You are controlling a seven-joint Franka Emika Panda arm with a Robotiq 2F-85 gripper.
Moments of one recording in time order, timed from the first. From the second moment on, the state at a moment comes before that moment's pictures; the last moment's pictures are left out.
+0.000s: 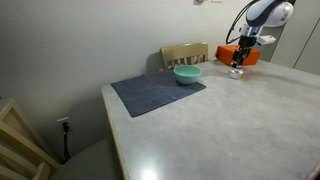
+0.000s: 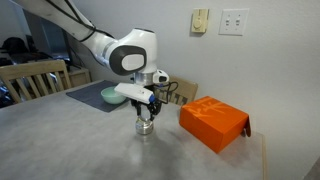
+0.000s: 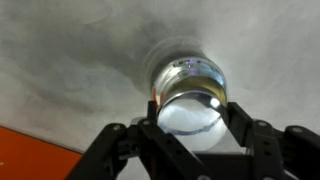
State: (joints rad) arm -0.19 0.72 0.01 -1.62 0.08 2.40 -0.38
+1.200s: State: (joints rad) arm -0.14 0.71 0.01 -1.67 0.06 2.49 -0.33
